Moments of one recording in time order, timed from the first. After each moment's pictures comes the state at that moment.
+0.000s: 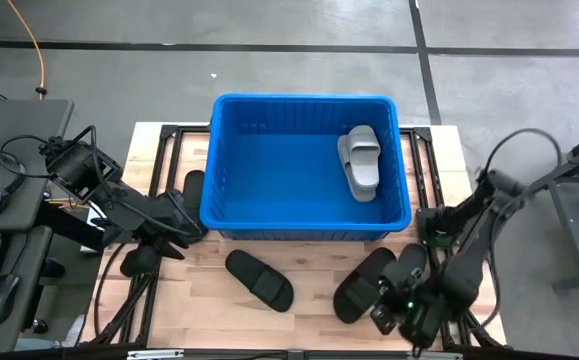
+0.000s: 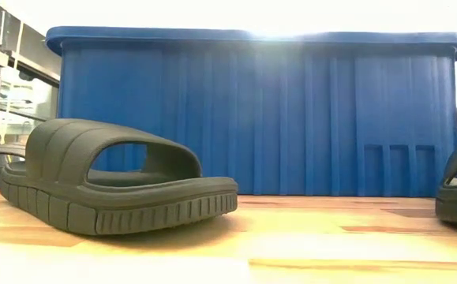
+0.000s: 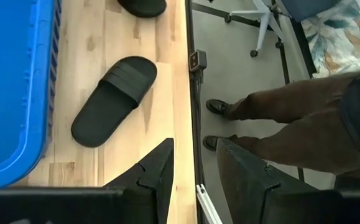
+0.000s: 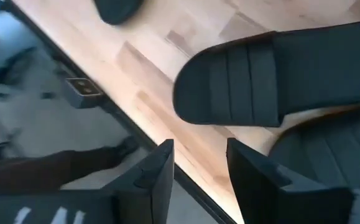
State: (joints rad) left arm -0.49 1.28 1.87 -1.45 0.01 -0.68; right arm 0.94 1.55 1.41 -1.09 0.31 1.80
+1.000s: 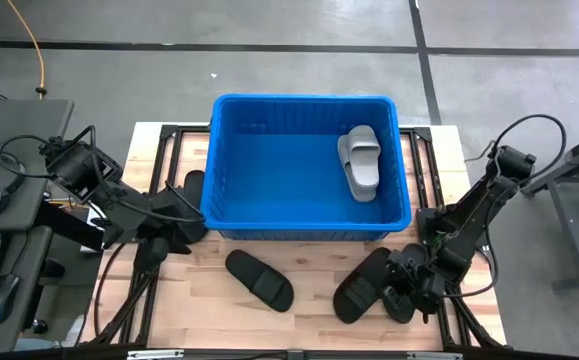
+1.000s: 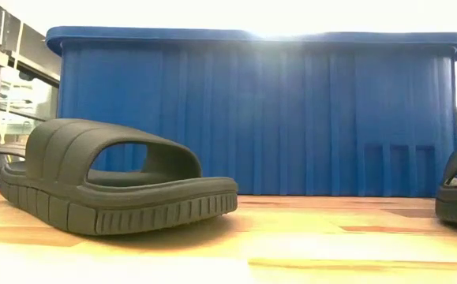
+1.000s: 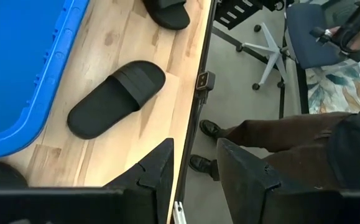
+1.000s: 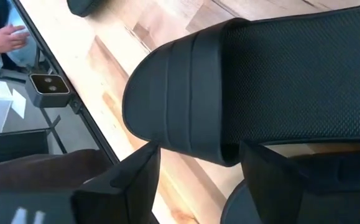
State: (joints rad) left arm -0.49 1.28 1.87 -1.44 -0.07 -0.92; right arm 0.96 1.26 0.70 -0.45 0.37 1.73
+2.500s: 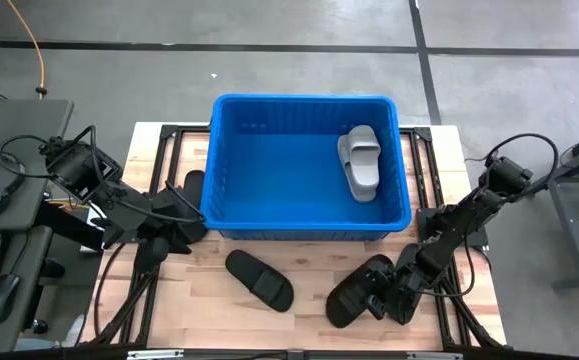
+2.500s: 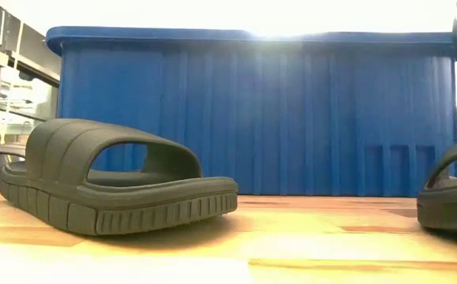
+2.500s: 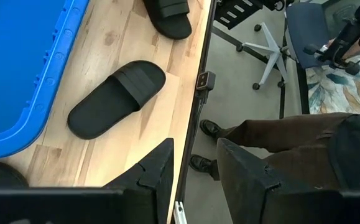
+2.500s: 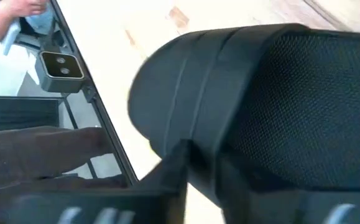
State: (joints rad) left arm -0.49 1.28 1.87 -1.44 -0.07 -0.92; right arm 0.82 1.43 0.67 -0.13 0.22 1.46
